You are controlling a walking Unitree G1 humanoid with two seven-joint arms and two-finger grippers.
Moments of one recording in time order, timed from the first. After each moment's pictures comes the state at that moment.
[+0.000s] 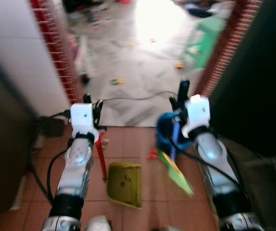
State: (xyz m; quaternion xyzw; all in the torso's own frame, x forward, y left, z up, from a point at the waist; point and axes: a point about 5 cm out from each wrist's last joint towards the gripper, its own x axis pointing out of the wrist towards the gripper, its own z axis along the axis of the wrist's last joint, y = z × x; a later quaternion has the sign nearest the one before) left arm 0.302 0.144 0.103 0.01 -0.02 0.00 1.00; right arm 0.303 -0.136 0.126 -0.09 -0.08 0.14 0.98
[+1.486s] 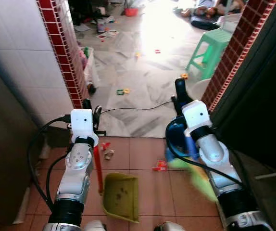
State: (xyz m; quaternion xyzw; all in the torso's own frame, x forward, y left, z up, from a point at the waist) left arm 0.299 0.143 0.100 0.02 0.00 0.01 1.00; right arm 0.309 -0.141 0.138 -0.21 -0.16 0.13 0.95
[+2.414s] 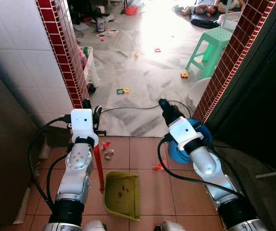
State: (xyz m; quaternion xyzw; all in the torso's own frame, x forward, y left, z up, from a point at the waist) left arm 0.299 0.140 0.100 0.01 0.00 0.00 1.00; right arm 0.291 -0.127 0.103 -0.27 -0.10 0.19 0.94
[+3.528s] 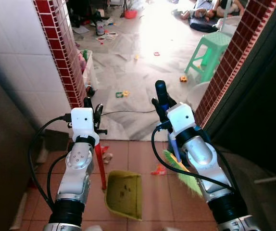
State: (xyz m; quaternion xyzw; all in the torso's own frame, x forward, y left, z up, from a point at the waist) left arm 0.300 0.139 0.106 0.01 -0.02 0.00 1.00; right arm 0.296 -0.100 0.144 -0.16 -0.17 0.22 0.95
